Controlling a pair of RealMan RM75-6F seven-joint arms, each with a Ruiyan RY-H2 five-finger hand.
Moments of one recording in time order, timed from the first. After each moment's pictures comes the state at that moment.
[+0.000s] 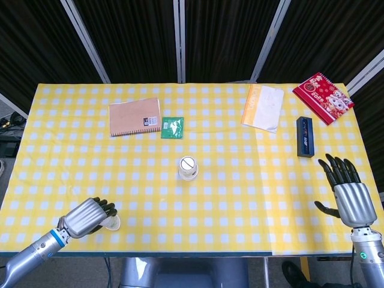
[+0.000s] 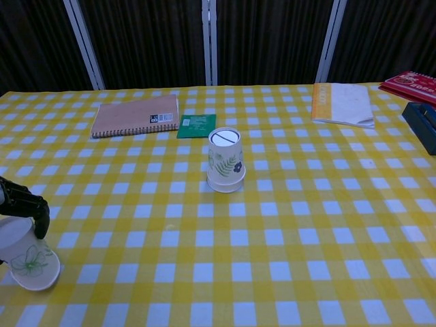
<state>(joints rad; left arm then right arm) -0.44 -1.22 0.15 -1.49 1.90 1.12 0.12 0.23 -1.12 0.01 -1.53 -1.50 1.52 0.00</state>
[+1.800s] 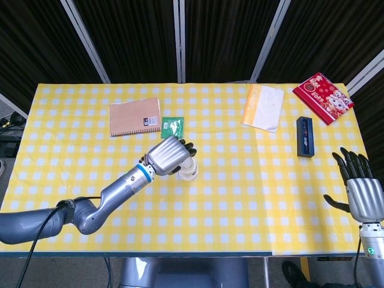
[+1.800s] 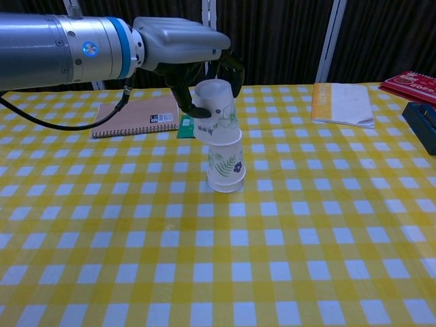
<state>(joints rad) -1.07 -1.41 -0.26 -1.59 1.13 0.72 0.54 0.19 -1.12 0.10 -1.51 -1.46 1.48 0.03</state>
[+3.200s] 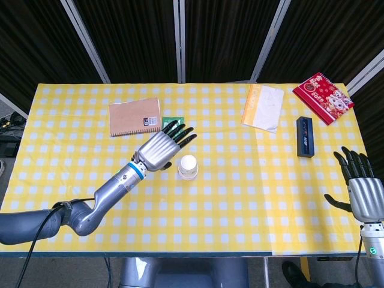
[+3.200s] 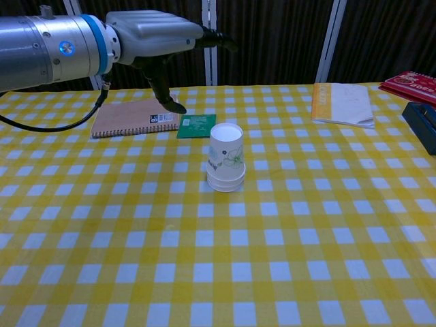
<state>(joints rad) -1.06 -1.39 -0.18 -1.58 1.11 0.88 0.51 0.18 -1.11 0.12 -1.50 -1.48 1.48 0.06</state>
